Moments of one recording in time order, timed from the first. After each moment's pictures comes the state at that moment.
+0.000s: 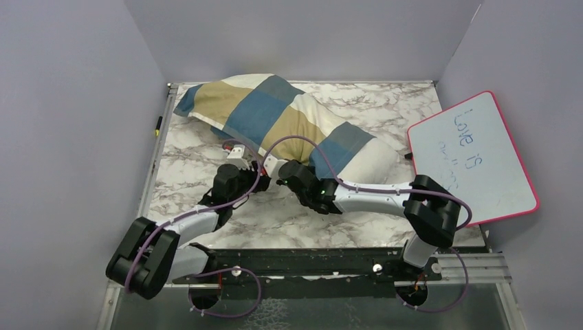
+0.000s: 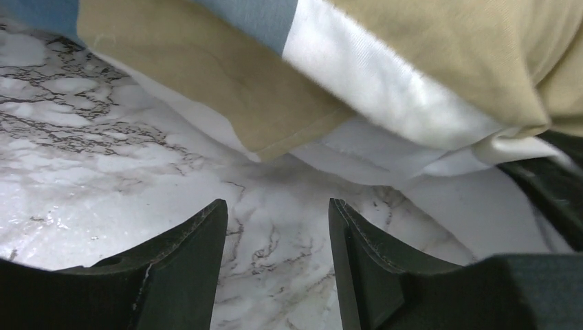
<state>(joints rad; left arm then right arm) -0.42 1.17 0.29 0.54 0.09 -0.47 1.11 1.70 1.04 0.08 0.66 -0.53</state>
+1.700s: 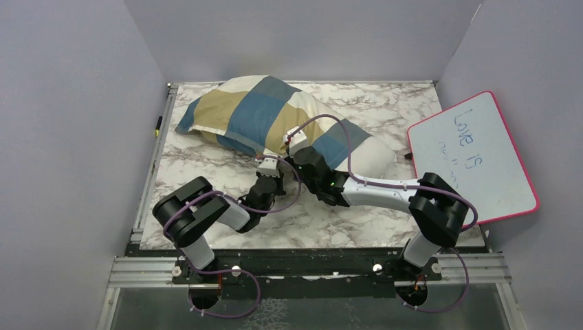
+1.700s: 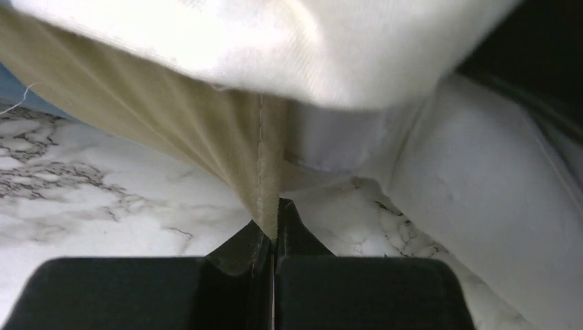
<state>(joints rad) -0.77 1.64 0.36 0.98 -0.42 -0.35 0.99 1.66 1.00 0.29 0.53 0.00</state>
